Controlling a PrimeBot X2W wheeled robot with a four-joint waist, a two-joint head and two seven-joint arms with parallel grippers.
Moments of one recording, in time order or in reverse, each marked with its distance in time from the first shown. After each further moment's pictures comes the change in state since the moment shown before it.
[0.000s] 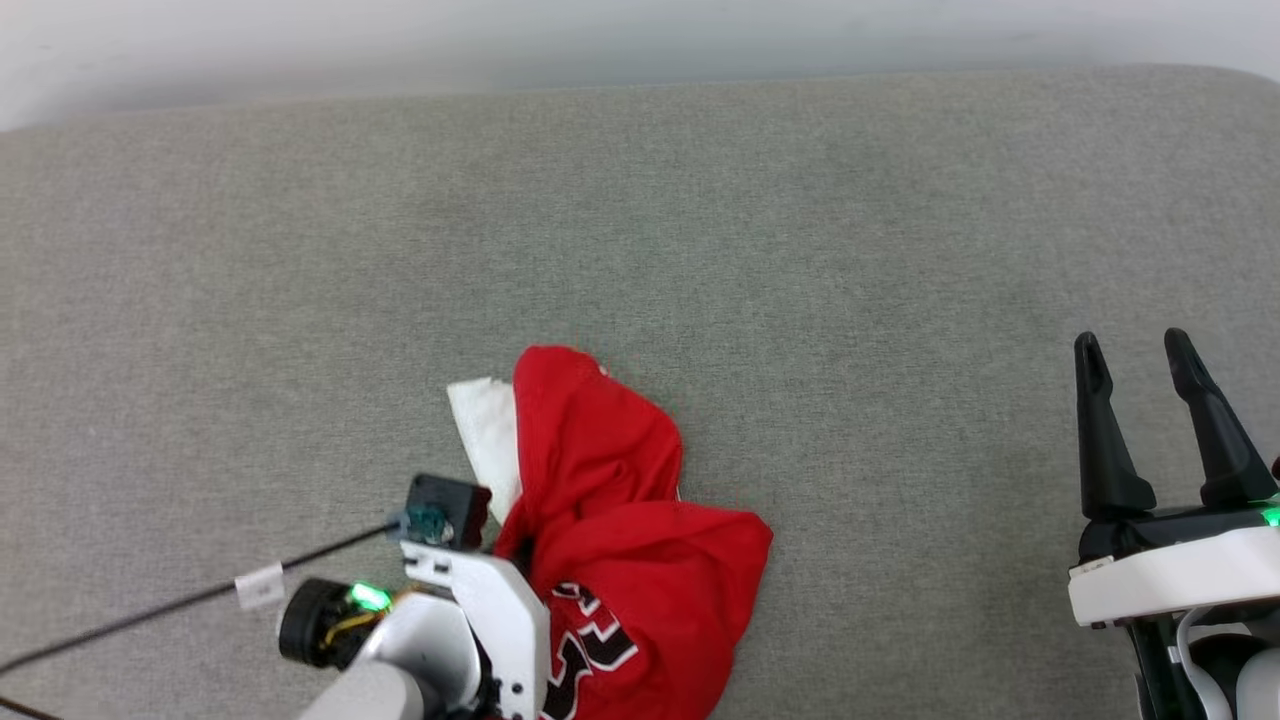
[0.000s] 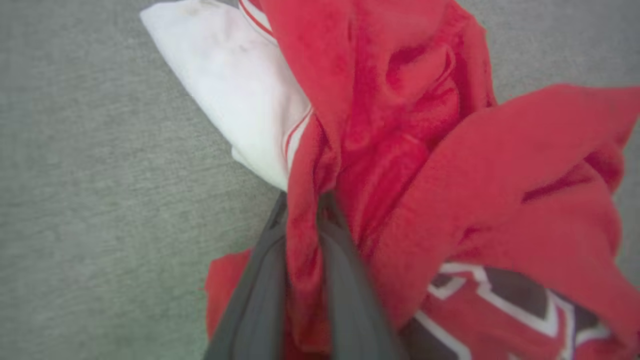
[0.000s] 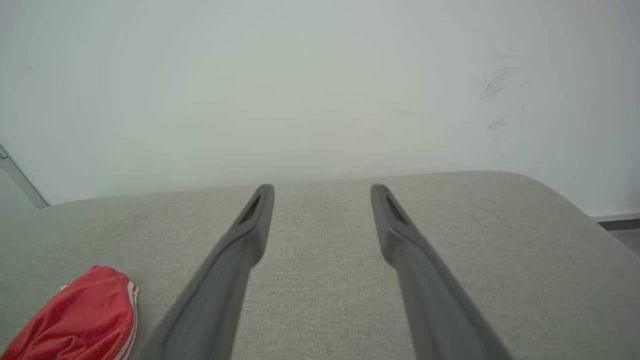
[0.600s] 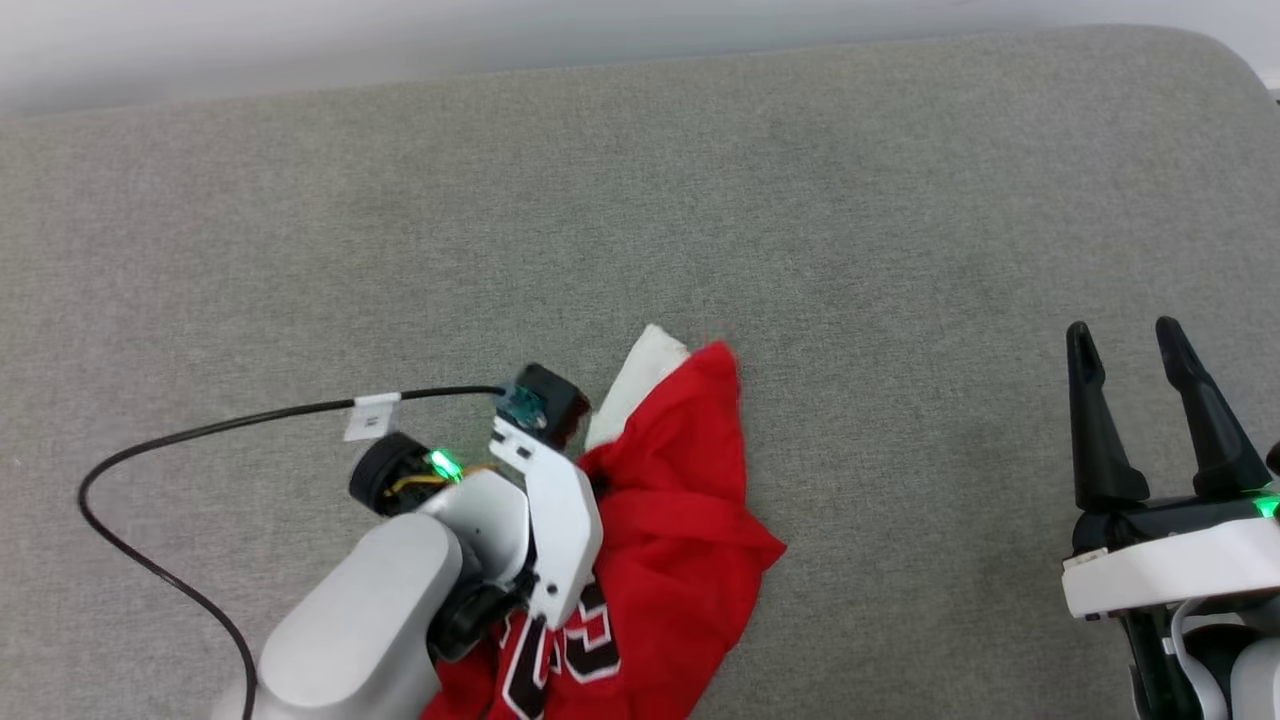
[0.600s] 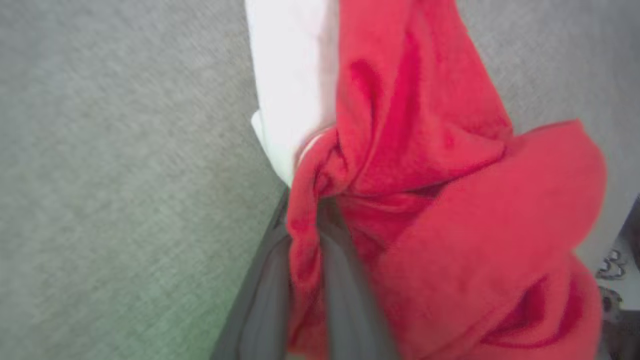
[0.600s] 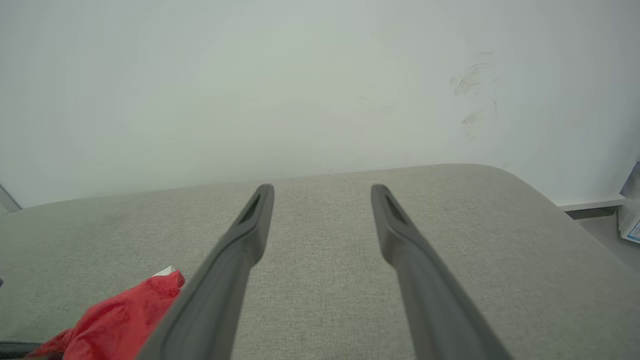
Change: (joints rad) left arm -0.286 -0.060 -0.101 0.240 -0.040 -0.296 0.164; right arm -0.016 0.000 0.017 0.000 0.005 0.000 -0.002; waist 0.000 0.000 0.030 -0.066
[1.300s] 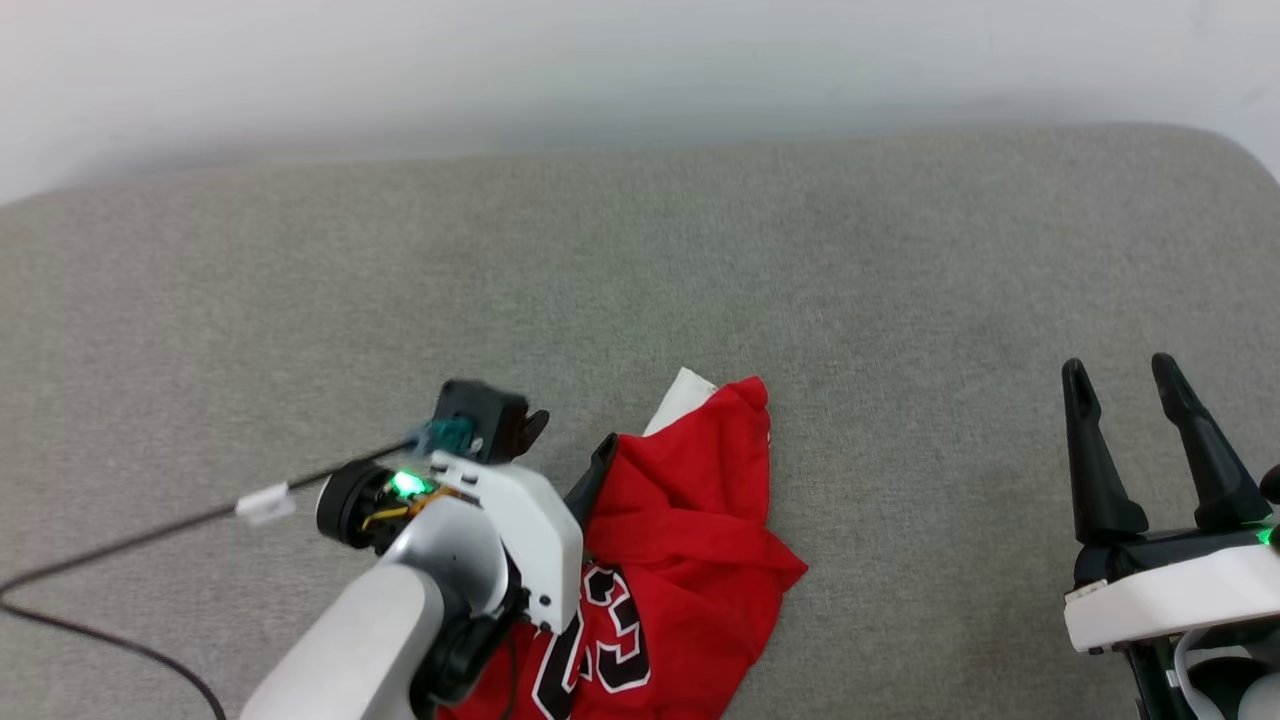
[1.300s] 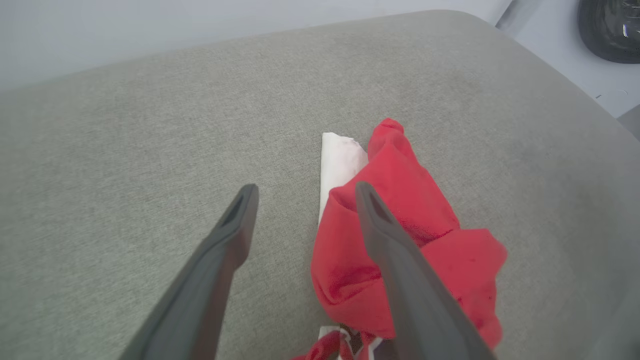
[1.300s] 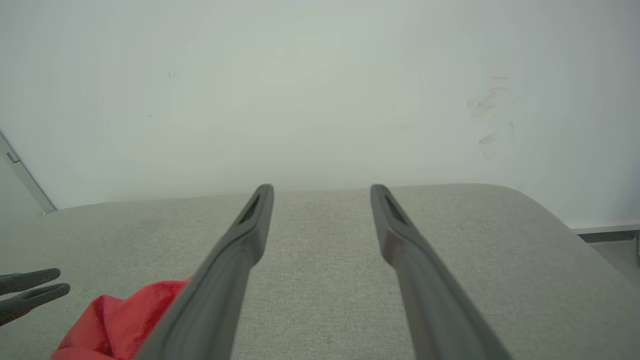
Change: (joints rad) left arm 0.171 -0.017 0.134 -0.213 0.057 0.174 -0.262; right arm 0.066 0.000 -0.006 -0.050 -0.015 0.000 0.057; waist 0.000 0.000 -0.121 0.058
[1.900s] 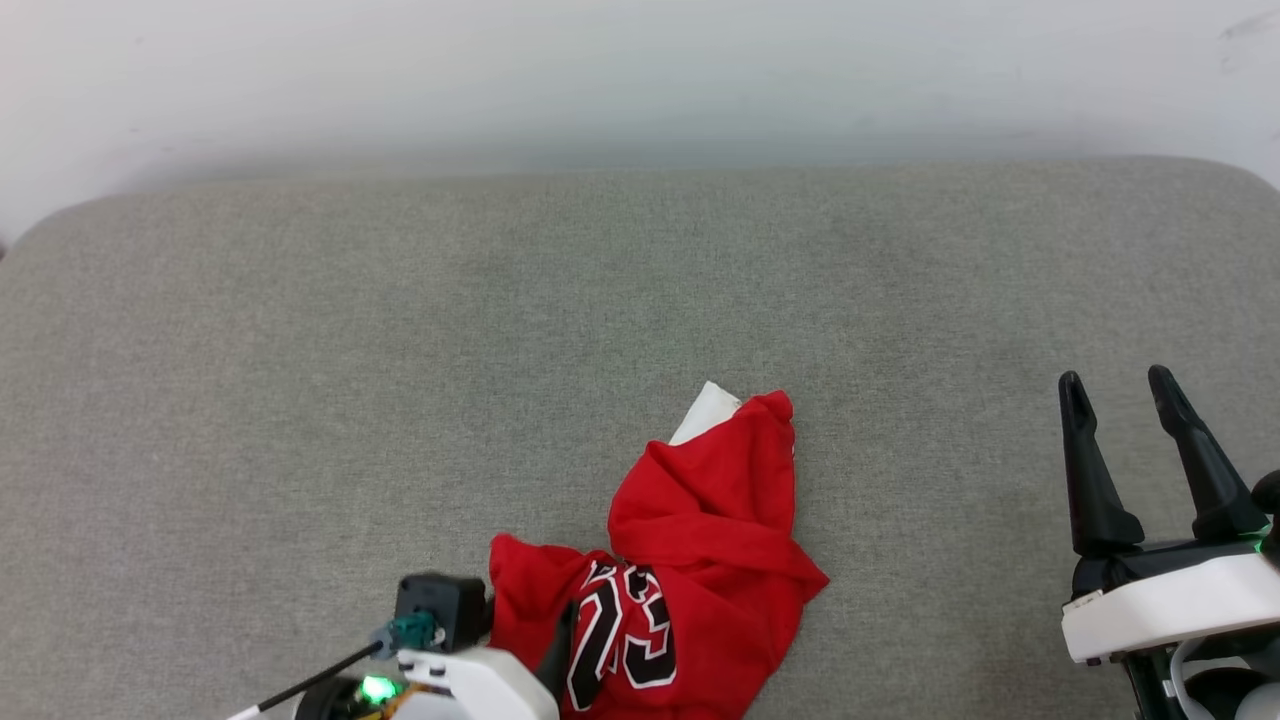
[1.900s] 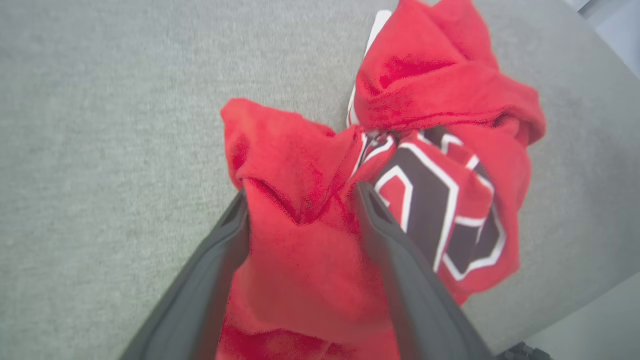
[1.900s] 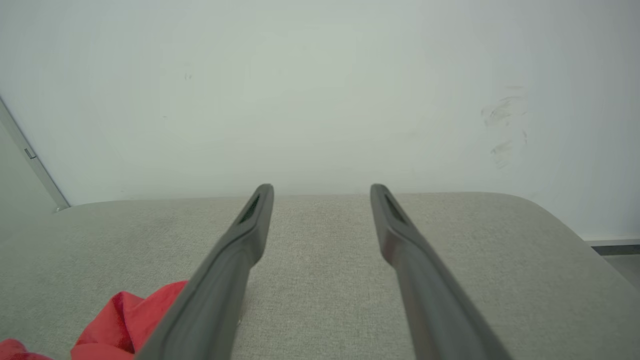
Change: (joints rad) left arm 0.351 0.015 0.009 -0.119 -0.008 0.146 -0.031; right arm 0.008 0.000 -0.001 0.004 -0.015 0.000 0.002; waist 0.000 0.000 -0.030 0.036
